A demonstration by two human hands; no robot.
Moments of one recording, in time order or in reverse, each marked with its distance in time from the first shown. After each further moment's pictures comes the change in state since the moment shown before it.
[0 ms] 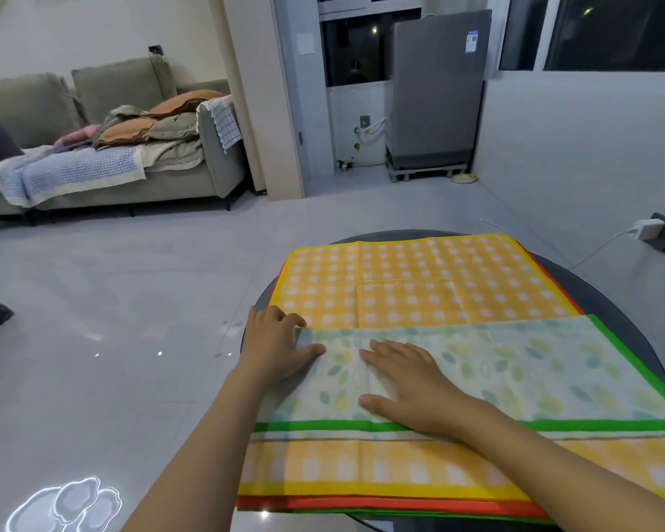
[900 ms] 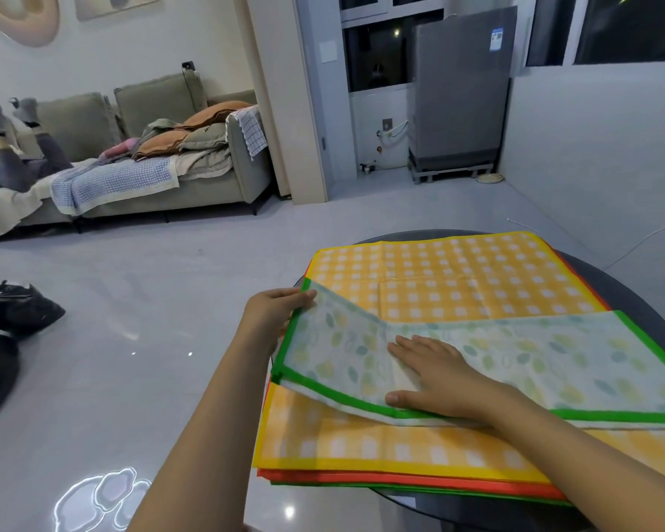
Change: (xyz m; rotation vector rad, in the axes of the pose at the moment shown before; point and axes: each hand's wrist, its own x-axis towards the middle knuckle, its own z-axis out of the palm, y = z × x) left_hand -0.023 0.005 -0.072 -1.290 0.013 -0.496; right_hand -0.011 -0.009 -0.015 -0.089 -0.131 0.042
